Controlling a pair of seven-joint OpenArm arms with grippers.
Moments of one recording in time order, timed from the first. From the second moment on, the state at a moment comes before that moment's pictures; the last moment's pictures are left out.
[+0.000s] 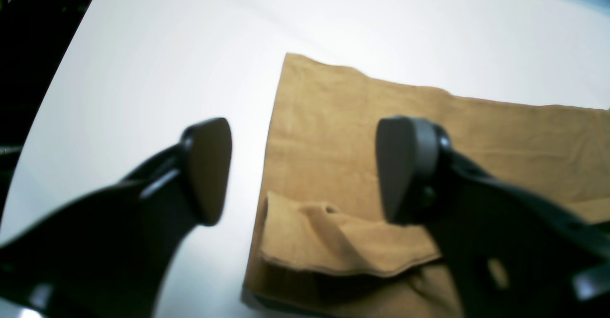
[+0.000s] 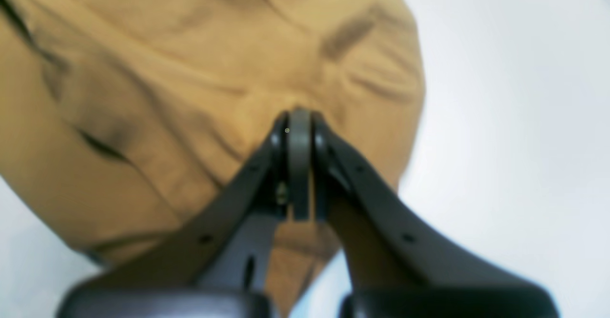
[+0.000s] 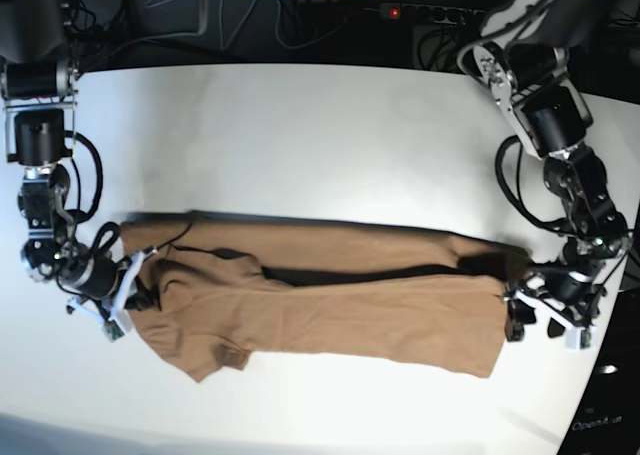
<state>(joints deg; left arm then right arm) -21.8 -8.9 -31.5 67.3 -1.6 -36.3 27.3 22.5 25.8 -4.9 55.0 6.8 37.5 -20.3</state>
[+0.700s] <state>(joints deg) -6.0 -10.4 -19.9 86.7 -2.8 -36.8 35.8 14.8 26.0 -0.4 55.1 7.2 32.5 -20.2</state>
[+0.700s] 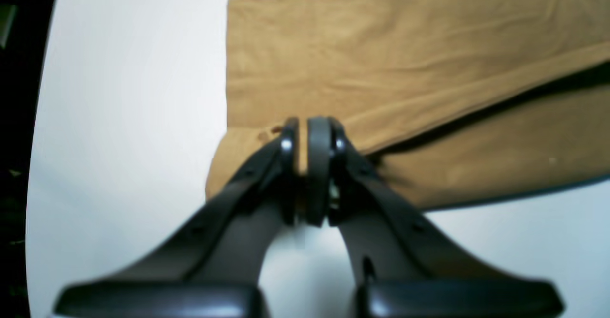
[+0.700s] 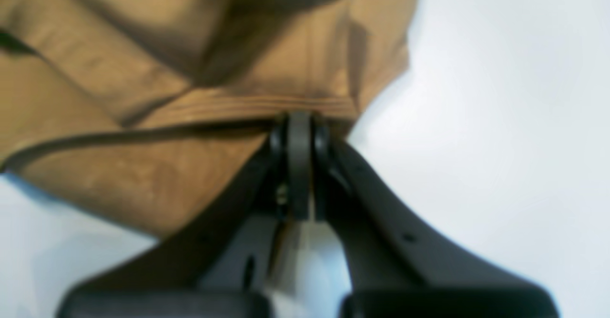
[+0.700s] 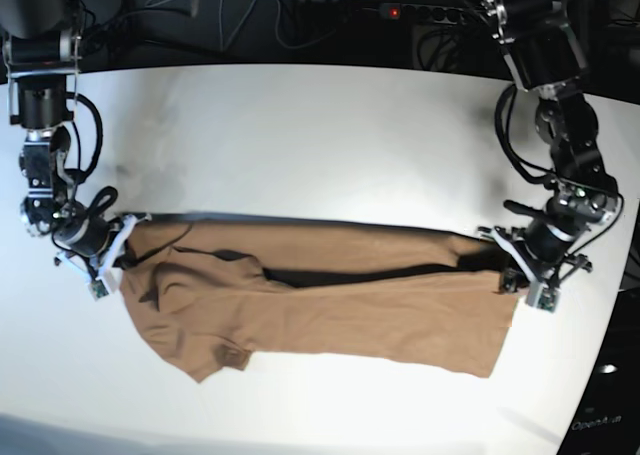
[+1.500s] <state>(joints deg) -17.4 -13.9 -14.5 61.3 -2.3 -23.2 19.4 12.0 27.3 -0.4 56.5 7.6 32.7 -19.4</state>
